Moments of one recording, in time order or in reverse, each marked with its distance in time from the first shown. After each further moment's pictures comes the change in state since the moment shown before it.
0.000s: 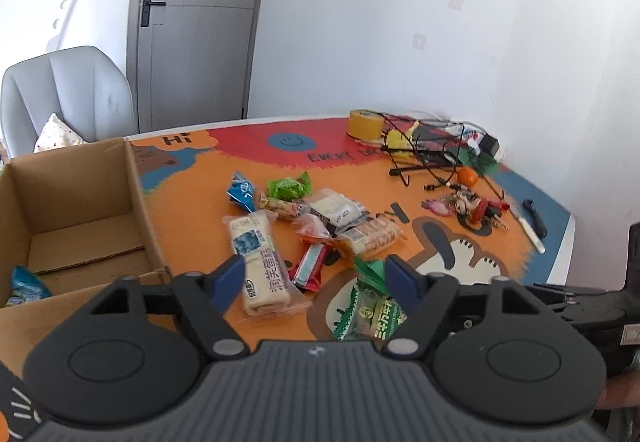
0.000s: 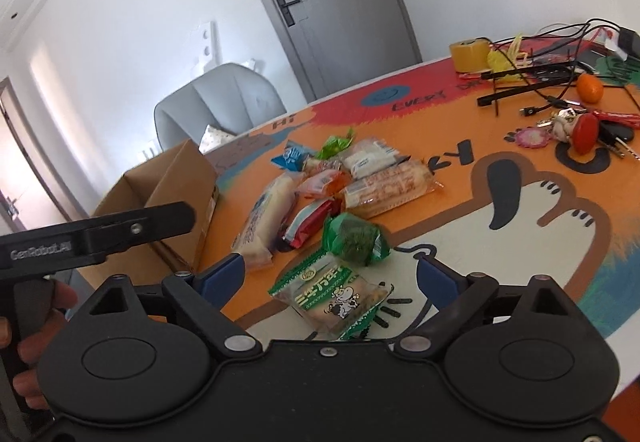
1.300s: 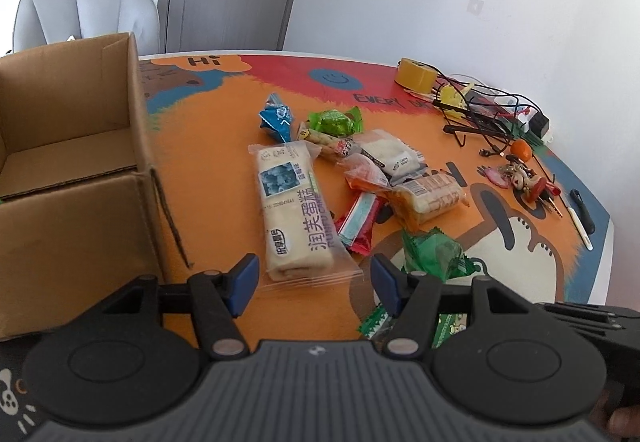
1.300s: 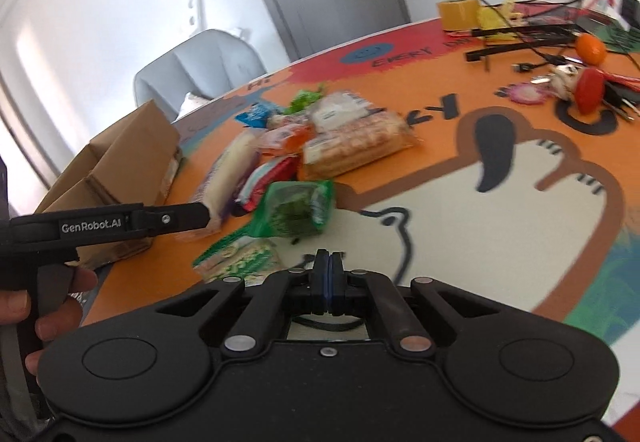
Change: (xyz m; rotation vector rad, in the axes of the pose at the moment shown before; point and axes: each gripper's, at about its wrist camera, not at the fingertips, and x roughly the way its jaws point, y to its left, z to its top) left arm 0.066 0.031 -0.022 -0.143 0.139 0.062; right arm 0.029 -0.026 -0.013 0.015 0.086 -0.038
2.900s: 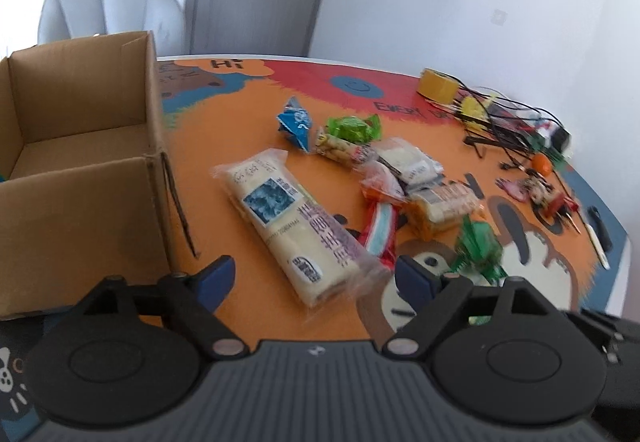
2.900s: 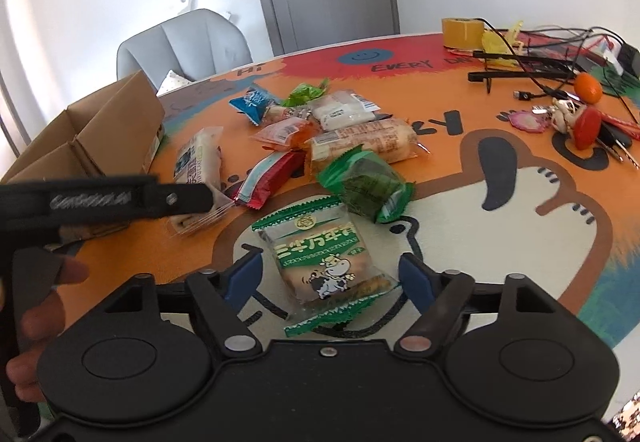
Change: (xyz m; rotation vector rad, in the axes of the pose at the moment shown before) left arm 0.002 -0.004 -0.004 -0.053 -0.035 0.082; right arm 0.012 0.039 -0.001 -0.135 0.005 -0.129
